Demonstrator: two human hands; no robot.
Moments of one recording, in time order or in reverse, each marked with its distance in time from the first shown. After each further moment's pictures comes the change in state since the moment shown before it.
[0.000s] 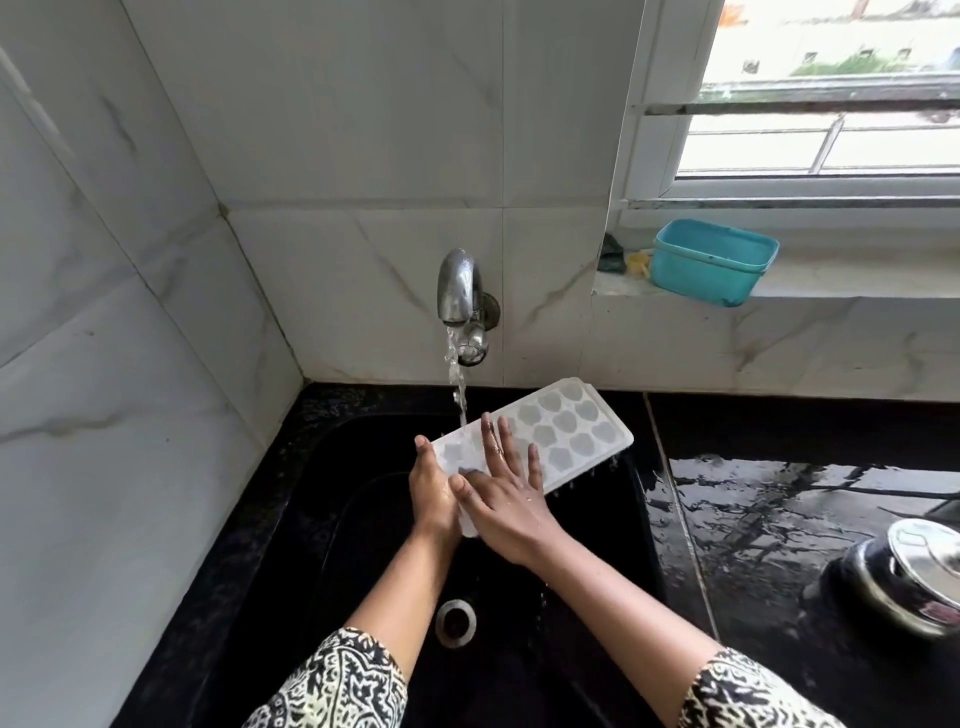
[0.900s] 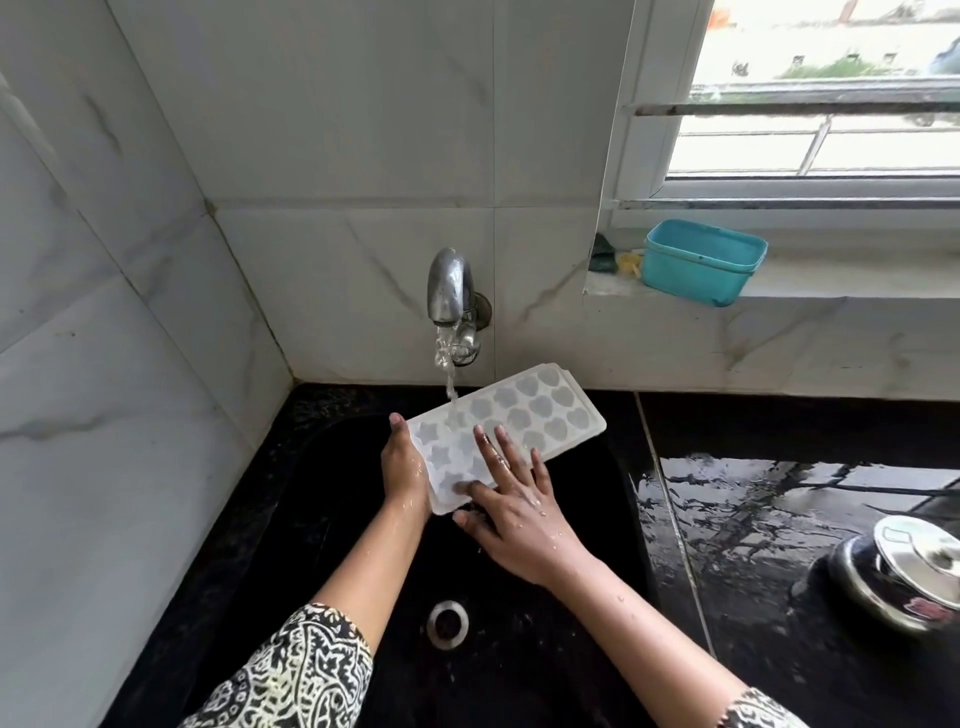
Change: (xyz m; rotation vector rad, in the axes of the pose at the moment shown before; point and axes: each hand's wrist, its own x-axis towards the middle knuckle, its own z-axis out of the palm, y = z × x) left_hand 0.024 0.028 0.002 0.170 0.085 0.049; right_hand -0.023 0.019 -0.006 -0.181 0.084 -0.185
